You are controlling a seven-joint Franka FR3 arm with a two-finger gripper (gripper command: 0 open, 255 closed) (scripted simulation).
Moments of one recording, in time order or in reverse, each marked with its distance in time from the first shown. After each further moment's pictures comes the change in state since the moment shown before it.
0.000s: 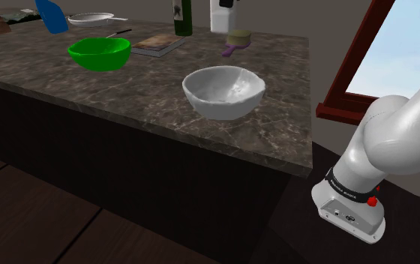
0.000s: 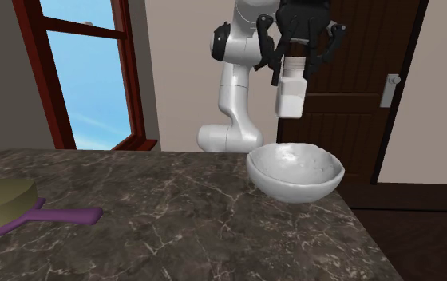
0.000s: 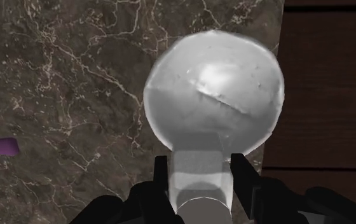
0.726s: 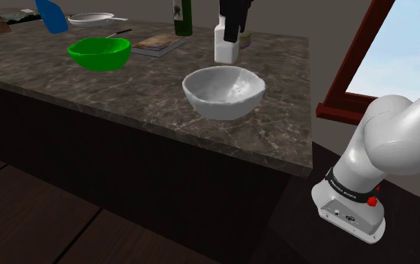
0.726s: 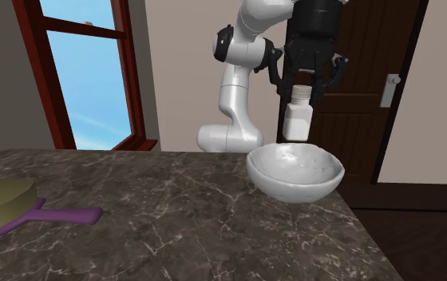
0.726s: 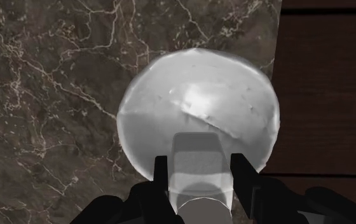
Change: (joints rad) arm 0.028 -0.106 0.012 -0.210 0.041 0.109 0.031
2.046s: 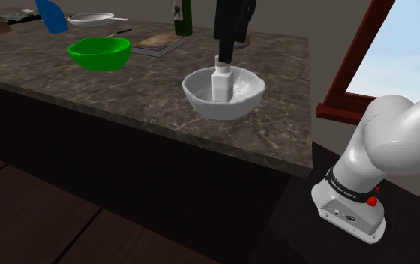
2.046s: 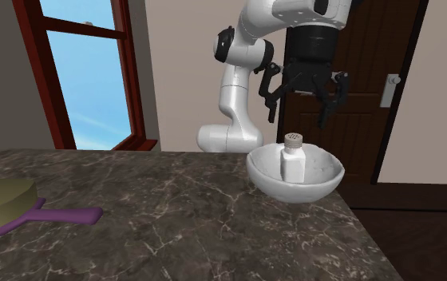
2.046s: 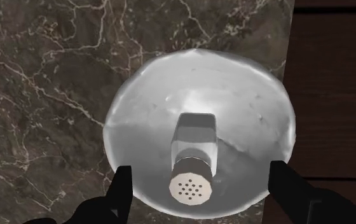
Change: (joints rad) arm 0.010 -0.039 0.000 -0.129 0.013 0.092 0.000
